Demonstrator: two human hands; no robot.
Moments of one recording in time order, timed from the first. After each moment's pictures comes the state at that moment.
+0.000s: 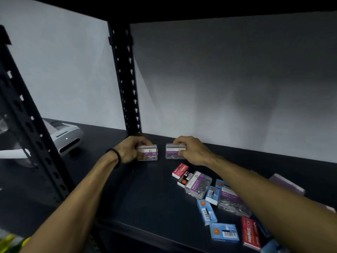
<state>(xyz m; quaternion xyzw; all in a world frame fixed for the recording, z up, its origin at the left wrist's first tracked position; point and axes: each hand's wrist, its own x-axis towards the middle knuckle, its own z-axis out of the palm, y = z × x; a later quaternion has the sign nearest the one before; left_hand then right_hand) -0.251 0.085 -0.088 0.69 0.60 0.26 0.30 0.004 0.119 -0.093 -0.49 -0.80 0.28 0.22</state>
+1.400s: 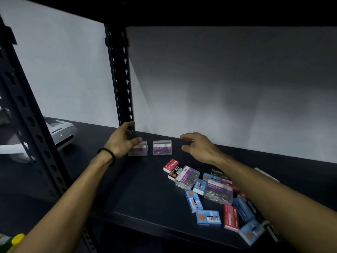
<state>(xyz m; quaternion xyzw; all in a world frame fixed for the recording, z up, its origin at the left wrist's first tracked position) -0.233 0.062 -0.077 0.62 0.65 0.39 0.19 0.052 0.082 -0.070 -0.53 -0.77 0.25 0.24</state>
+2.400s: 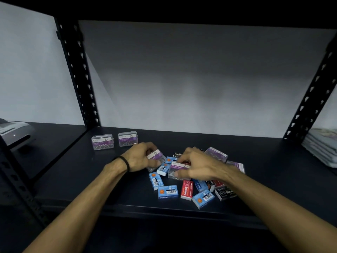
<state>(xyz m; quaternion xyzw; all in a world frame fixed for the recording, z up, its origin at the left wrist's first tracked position) -0.083 0.020 -0.092 0.79 0.55 0.15 0.24 0.151 -0.022 -0.079 -0.56 -0.81 0.16 0.03</state>
